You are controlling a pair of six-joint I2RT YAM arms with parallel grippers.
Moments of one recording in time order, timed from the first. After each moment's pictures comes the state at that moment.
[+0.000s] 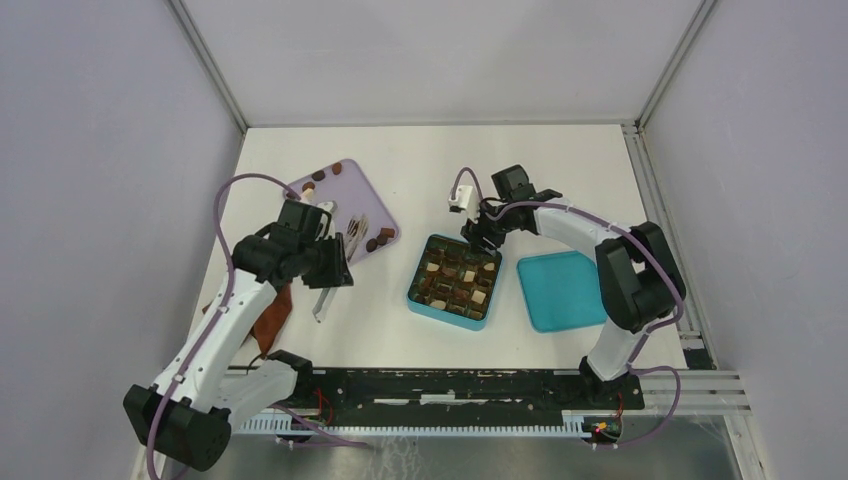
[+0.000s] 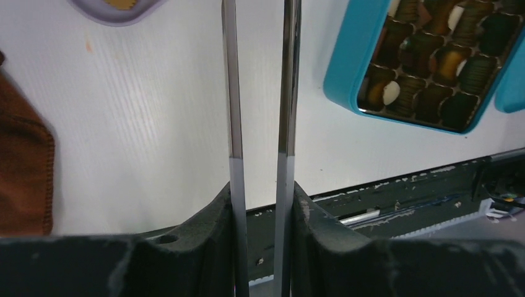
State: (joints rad) left arm -0.34 1.02 1.00 -1.05 0.10 -0.37; right arm 0.45 1.74 1.15 -0.40 -0.49 -0.70
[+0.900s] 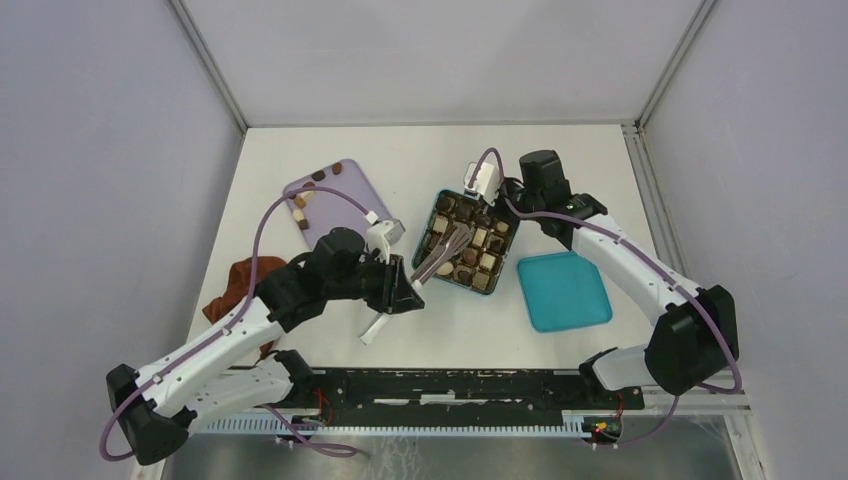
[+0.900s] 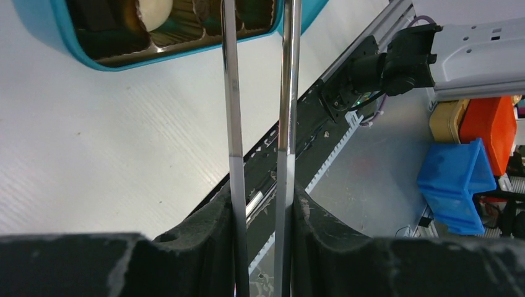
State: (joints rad) left arm -0.80 0.88 0.83 -0.56 0.34 -0.57; right arm 0.46 1.42 1.12 -0.37 -0.34 -0.72
